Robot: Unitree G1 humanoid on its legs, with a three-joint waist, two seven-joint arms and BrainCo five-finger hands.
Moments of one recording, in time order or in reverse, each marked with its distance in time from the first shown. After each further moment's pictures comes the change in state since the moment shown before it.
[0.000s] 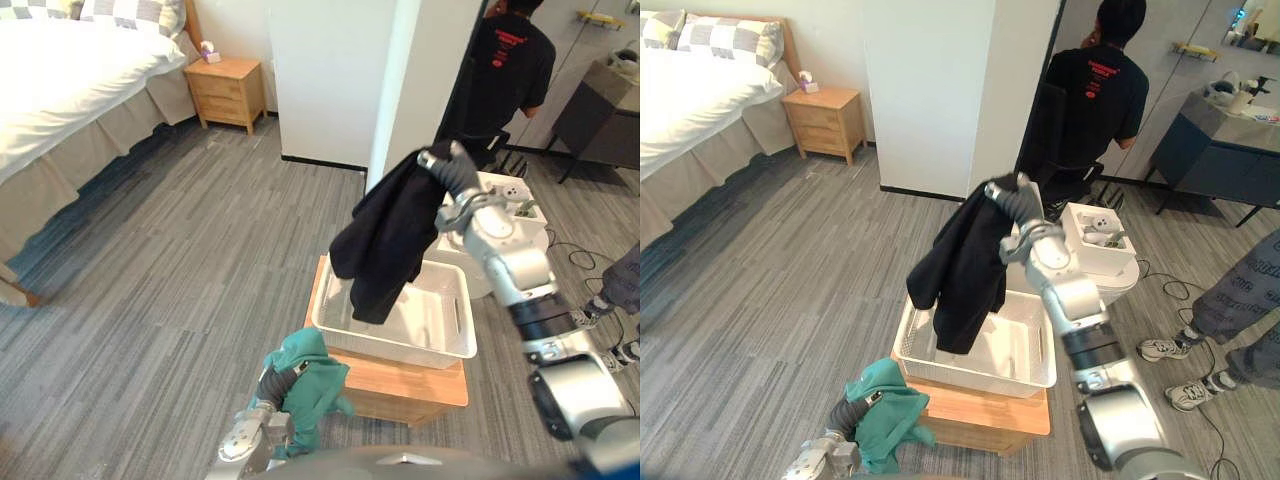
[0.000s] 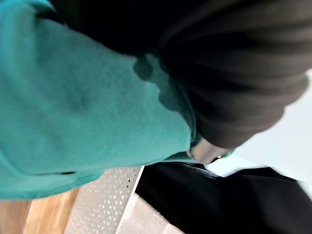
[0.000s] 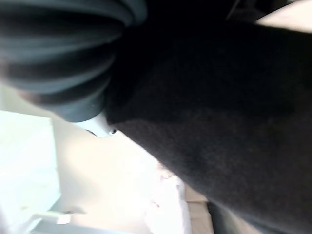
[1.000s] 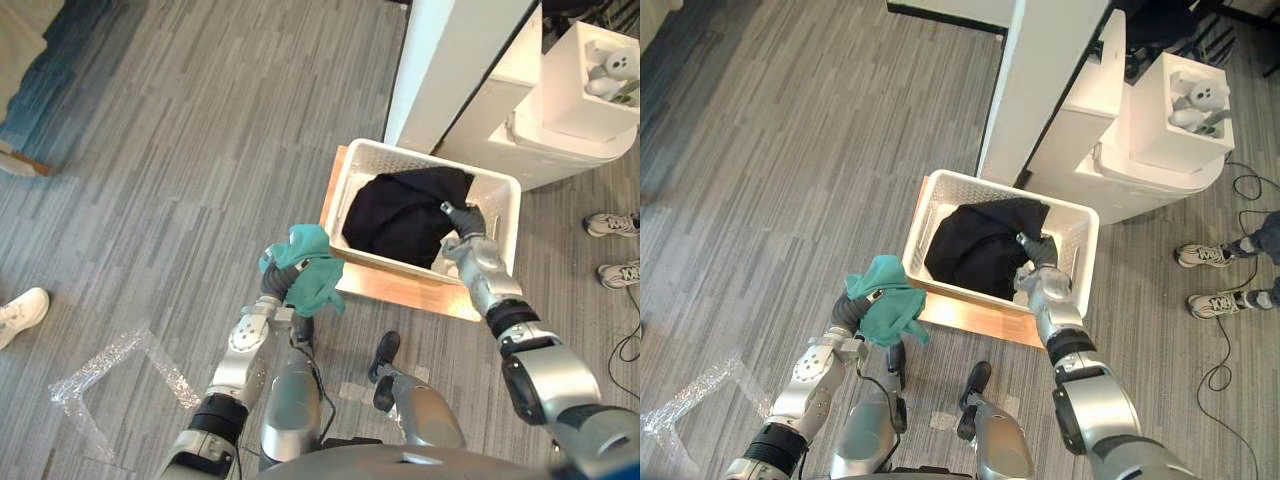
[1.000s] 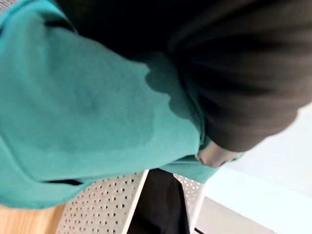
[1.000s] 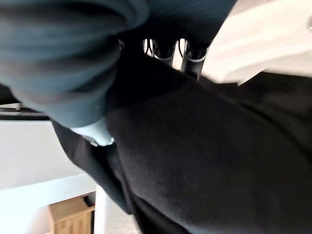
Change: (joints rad) left arm -0.398 0.032 0.041 -0.003 -0.009 -0.075 0.045; right arm -0.054 0.058 -0.133 0.723 0.032 -0.363 -0.021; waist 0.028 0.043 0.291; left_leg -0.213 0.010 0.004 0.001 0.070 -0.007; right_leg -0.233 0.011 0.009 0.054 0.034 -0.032
